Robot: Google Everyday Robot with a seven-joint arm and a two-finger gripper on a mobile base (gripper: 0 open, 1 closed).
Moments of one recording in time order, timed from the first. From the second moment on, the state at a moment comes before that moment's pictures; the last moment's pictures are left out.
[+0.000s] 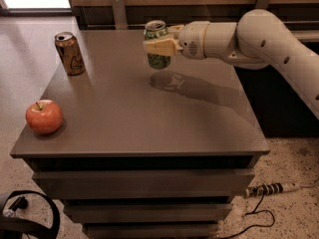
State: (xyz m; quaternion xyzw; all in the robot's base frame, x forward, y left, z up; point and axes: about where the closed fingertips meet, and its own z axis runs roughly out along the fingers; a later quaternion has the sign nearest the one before) arm 0.694 -0.006 0.938 -0.41 0.66 0.31 0.55
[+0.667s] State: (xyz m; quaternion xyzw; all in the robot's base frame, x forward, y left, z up) arm 0.632 0.050 0.923 -0.41 0.65 0.34 0.55
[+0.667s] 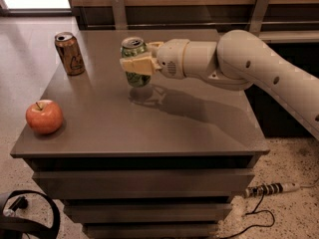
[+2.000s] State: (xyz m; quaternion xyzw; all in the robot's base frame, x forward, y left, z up) arm 0.565 0.138 0.888 -0.49 0.61 0.43 0.46
